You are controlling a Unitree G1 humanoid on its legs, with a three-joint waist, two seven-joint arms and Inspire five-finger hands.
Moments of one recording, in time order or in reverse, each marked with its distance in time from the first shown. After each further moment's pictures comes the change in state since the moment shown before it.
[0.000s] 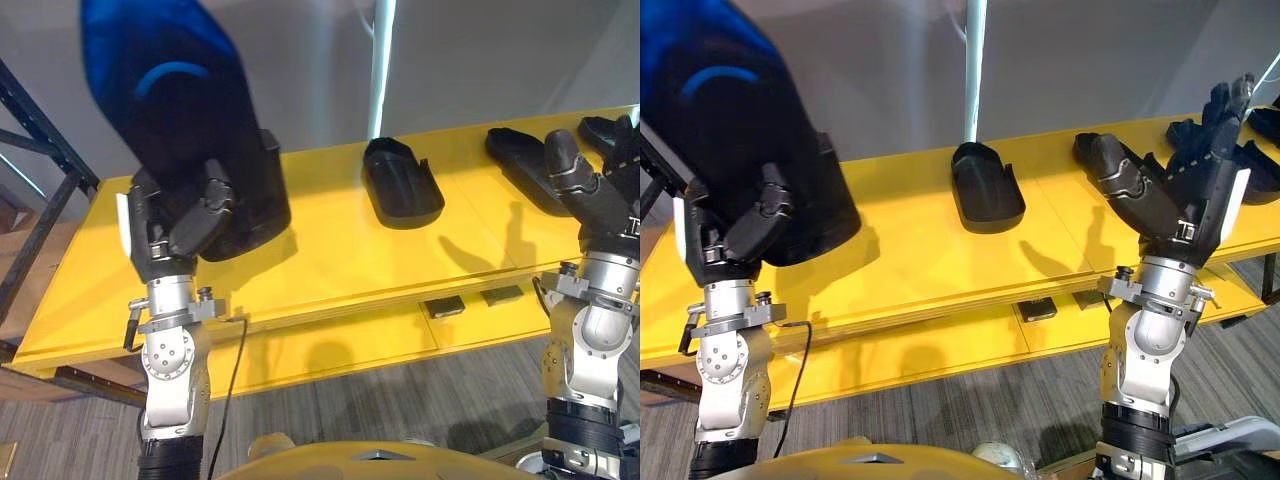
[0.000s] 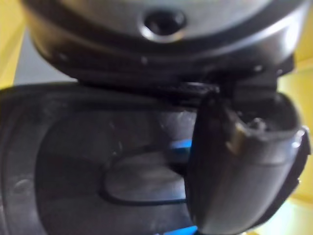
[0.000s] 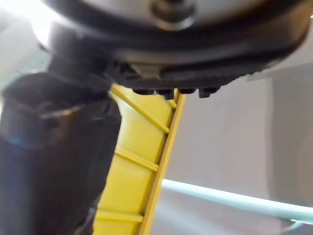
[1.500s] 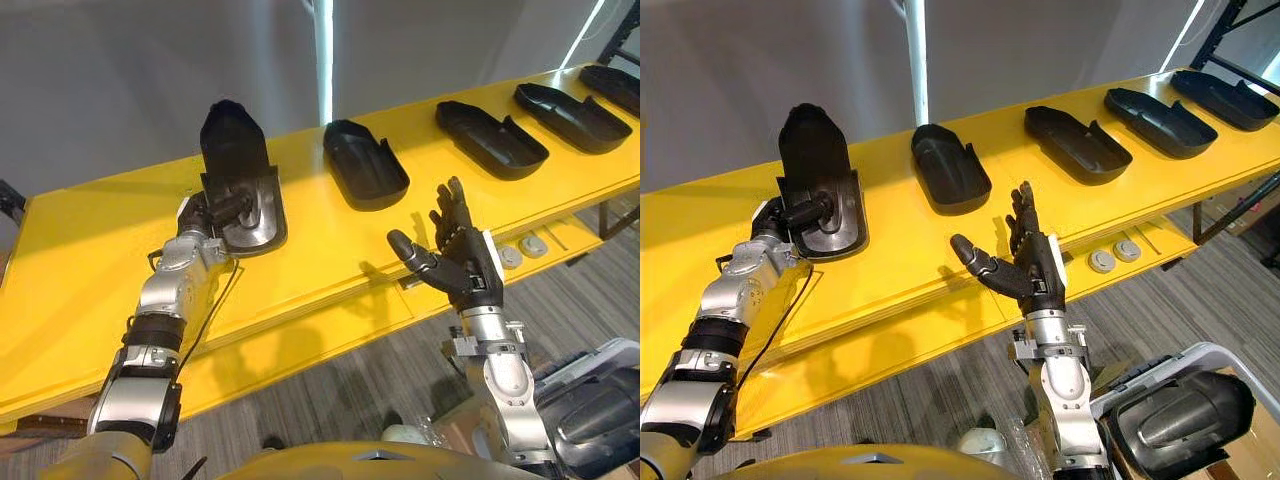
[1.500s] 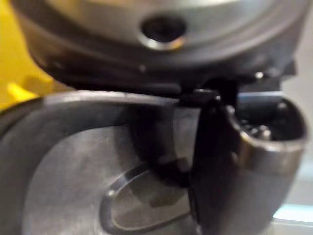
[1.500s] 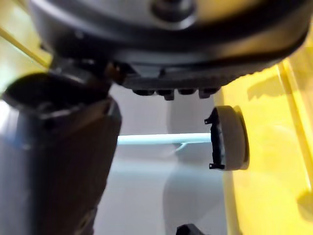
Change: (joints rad) left arm -0.581 0.294 -0.054 0.787 -0.237 0.613 0.018; right arm 0.225 0.088 0.427 -0.037 -0.067 0.105 0.098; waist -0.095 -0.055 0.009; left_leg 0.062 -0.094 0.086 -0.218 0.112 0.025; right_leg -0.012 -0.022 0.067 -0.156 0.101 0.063
